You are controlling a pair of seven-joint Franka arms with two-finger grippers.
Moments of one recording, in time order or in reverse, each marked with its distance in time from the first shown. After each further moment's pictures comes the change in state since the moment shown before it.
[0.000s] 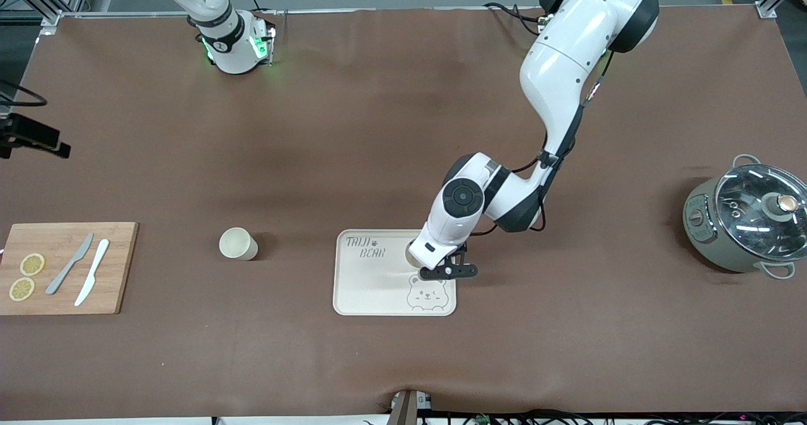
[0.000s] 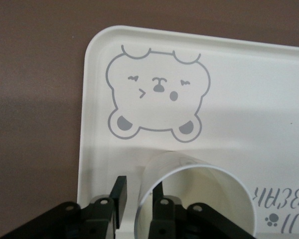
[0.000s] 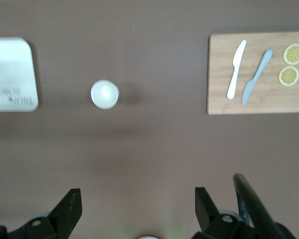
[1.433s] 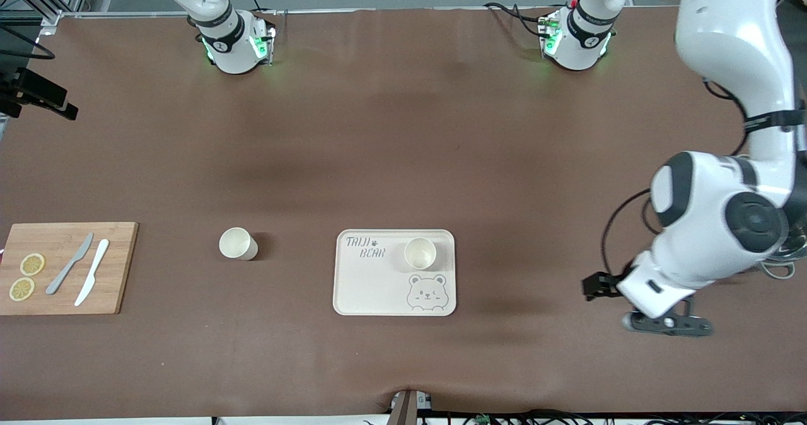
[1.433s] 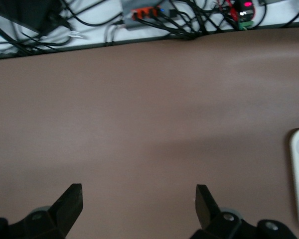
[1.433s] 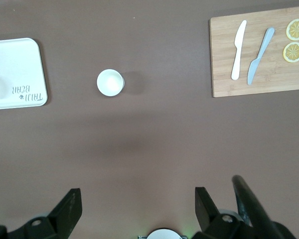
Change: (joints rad) left arm 0.479 -0.286 0.013 0.040 -0.027 -0.284 0.702; right arm -0.033 -0.259 0.012 -0.325 0.044 0.126 0.073
